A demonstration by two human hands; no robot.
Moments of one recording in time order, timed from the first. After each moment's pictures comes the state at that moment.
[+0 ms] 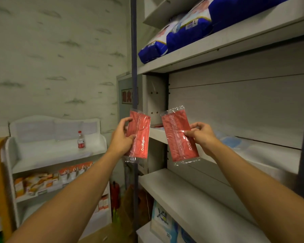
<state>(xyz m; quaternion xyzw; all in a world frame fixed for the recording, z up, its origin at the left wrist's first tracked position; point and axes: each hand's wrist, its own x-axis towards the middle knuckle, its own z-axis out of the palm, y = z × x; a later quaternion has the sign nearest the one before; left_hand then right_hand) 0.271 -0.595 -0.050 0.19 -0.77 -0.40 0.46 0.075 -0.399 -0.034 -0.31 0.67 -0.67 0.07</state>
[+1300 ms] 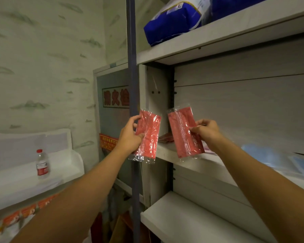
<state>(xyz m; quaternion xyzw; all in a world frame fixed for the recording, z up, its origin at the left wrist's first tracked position) 0.054 -0.918 -0.031 0.07 -0.81 -0.43 0.40 -0.088 -0.683 -0.010 -0.21 0.69 -0.69 -0.01</state>
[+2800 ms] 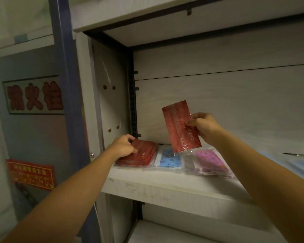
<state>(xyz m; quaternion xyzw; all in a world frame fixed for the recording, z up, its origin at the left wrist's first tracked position) -0.264 -1.008 -0.052 0.03 -0.92 -0.37 0.14 -0.271 -0.705 0.004 -0.09 0.70 -0.70 -0.13</state>
